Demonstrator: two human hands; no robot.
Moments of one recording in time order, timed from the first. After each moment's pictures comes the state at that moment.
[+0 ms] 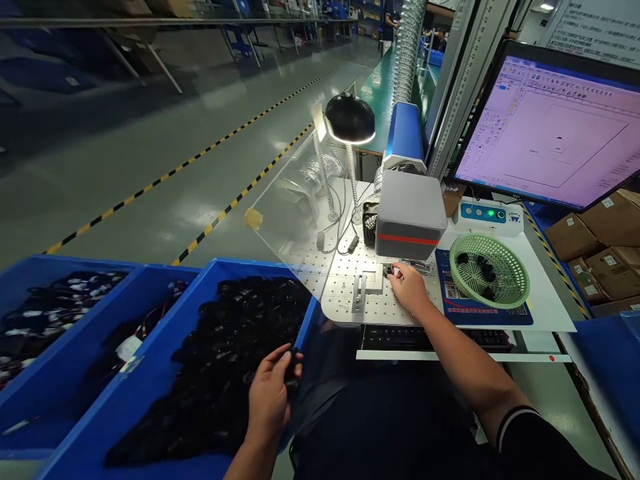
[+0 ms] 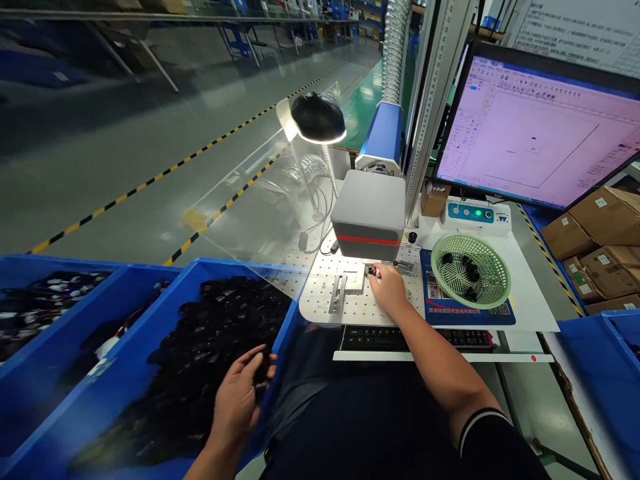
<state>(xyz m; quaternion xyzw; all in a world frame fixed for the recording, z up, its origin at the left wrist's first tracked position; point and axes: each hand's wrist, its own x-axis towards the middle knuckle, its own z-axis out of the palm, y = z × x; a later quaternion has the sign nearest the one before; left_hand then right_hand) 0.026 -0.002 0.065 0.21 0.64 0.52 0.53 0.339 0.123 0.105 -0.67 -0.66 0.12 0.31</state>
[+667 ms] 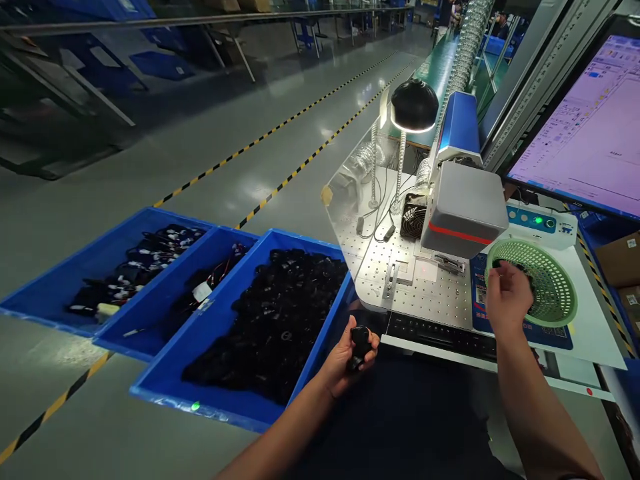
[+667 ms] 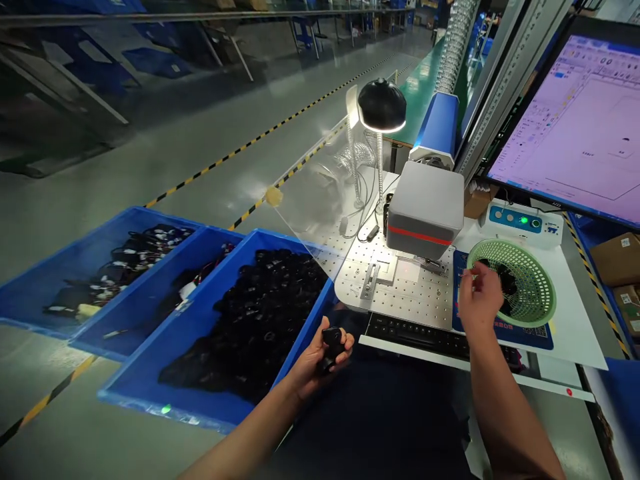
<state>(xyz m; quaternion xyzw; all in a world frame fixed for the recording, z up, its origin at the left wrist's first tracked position) 0.083 -0.007 0.101 0.09 0.34 0.39 0.85 0.417 0.060 0.175 -0.68 -0.56 -0.09 0.46</state>
